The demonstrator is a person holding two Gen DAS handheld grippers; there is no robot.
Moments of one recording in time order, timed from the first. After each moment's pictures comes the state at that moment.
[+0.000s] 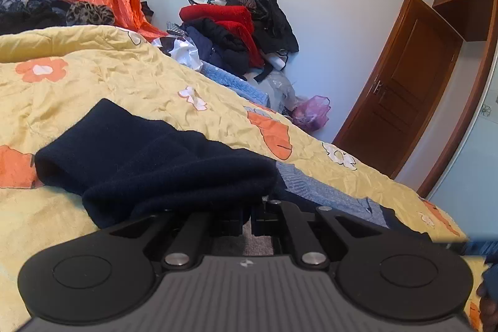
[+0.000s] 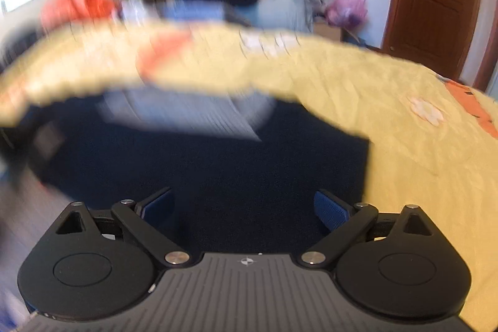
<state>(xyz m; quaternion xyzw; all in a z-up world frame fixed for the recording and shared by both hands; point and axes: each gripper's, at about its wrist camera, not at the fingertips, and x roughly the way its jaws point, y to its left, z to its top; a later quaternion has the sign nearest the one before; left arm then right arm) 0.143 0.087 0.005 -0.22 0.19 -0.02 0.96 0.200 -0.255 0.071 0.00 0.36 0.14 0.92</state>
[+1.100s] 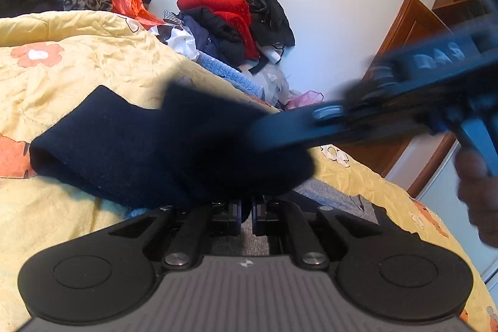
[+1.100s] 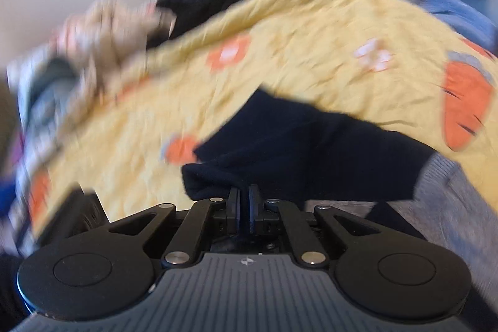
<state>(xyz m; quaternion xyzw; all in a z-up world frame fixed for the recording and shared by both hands) 0.144 0.093 0.004 -0.24 0.20 -0.03 0.95 0.268 -0.052 0.131 -0.02 0.47 0.47 0.74</state>
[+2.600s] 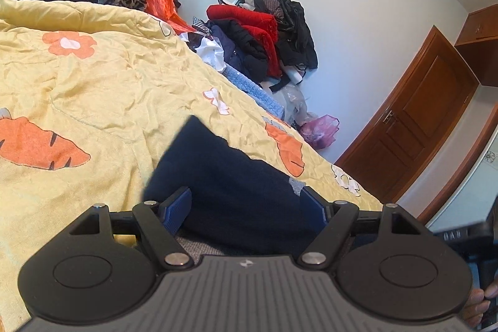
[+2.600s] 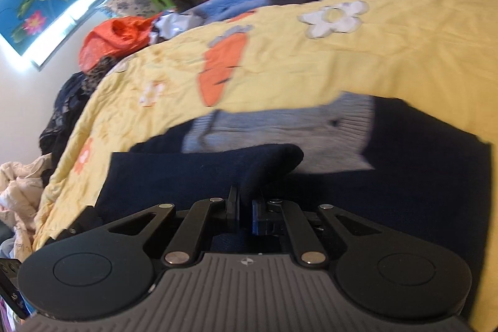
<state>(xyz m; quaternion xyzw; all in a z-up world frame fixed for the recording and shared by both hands) 0.139 0.113 0.001 -0.30 0.18 0.01 0.94 0.285 -0.254 0.076 0.16 0.46 0.22 0.85</state>
